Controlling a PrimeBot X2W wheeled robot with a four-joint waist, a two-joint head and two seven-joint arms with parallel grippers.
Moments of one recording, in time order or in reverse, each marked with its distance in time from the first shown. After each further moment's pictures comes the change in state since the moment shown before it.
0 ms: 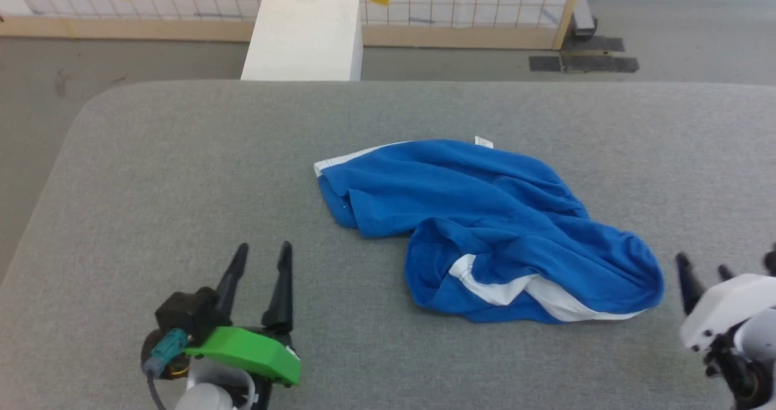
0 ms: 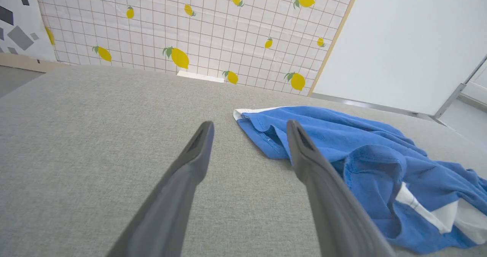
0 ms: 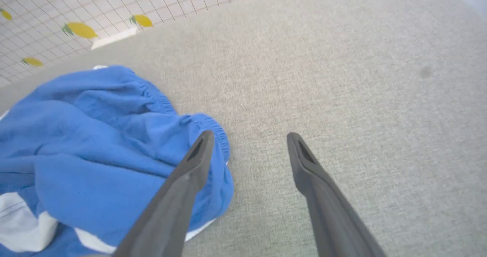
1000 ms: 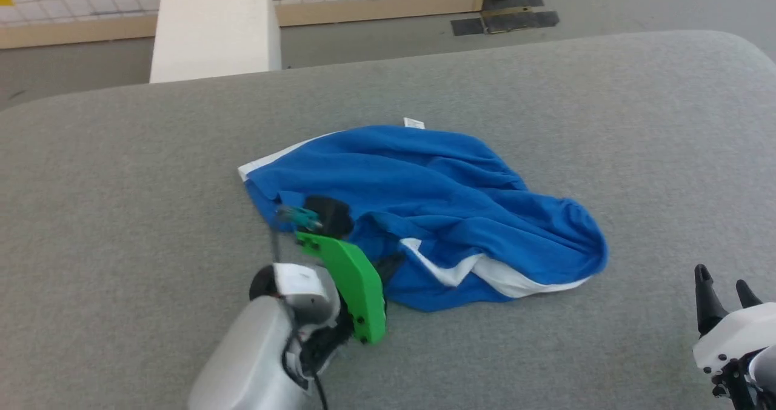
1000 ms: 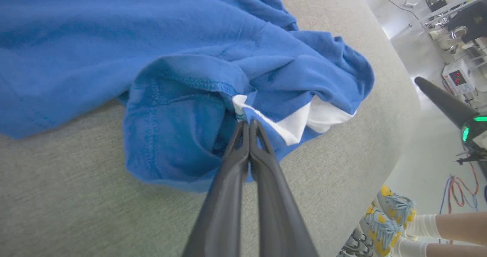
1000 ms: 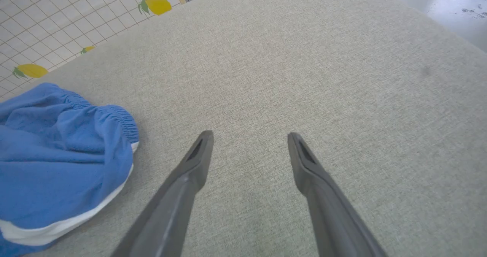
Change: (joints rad) left arm -0.277 -0.012 -0.282 0.053 -0.292 -0.019 0.778; right arm 0.075 -0.001 -0.030 -0.022 0.086 0.000 -0.149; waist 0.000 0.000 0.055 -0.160
